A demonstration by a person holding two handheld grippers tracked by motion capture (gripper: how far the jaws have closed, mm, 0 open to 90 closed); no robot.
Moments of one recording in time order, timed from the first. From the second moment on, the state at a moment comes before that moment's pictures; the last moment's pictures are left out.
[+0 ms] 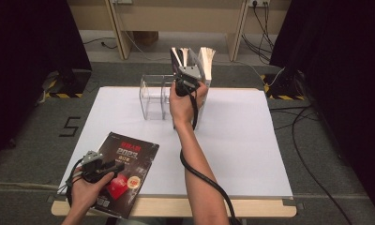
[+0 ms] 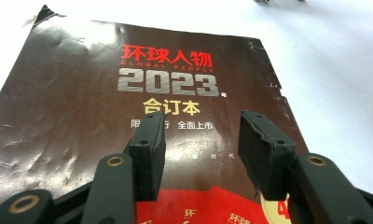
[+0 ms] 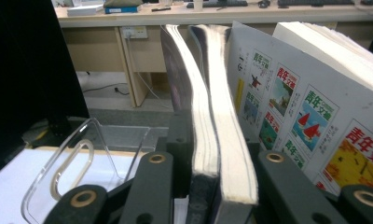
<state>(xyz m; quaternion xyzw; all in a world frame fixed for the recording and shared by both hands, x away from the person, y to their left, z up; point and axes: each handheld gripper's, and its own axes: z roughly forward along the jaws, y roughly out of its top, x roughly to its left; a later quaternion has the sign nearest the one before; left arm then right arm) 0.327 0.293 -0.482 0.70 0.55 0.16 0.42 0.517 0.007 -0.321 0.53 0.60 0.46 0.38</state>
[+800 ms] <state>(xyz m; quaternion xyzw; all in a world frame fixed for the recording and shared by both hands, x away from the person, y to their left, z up) 0.326 0.290 -0.482 0.70 0.55 0.16 0.42 0.491 -0.017 -0.337 0.53 0.63 0.47 0.31</state>
